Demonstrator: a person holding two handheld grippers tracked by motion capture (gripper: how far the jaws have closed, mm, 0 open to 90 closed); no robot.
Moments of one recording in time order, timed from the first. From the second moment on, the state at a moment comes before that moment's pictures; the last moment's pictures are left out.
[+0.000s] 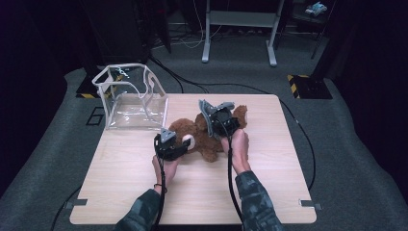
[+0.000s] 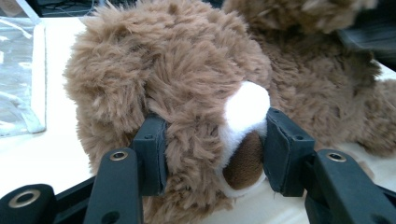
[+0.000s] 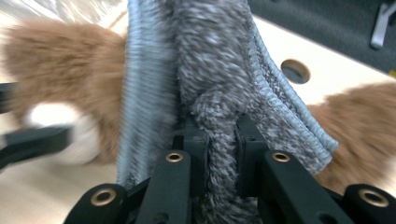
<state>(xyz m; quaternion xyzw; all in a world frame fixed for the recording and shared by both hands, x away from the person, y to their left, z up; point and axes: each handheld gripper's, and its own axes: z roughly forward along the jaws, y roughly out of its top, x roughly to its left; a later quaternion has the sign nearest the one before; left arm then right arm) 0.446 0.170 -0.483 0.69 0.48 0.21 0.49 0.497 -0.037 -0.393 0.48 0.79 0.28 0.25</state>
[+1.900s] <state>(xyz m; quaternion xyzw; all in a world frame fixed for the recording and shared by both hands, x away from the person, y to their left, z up) 0.458 0.215 -0.529 0.73 0.52 0.14 0.42 0.482 0.016 -0.427 0.45 0.82 0.30 0.20</state>
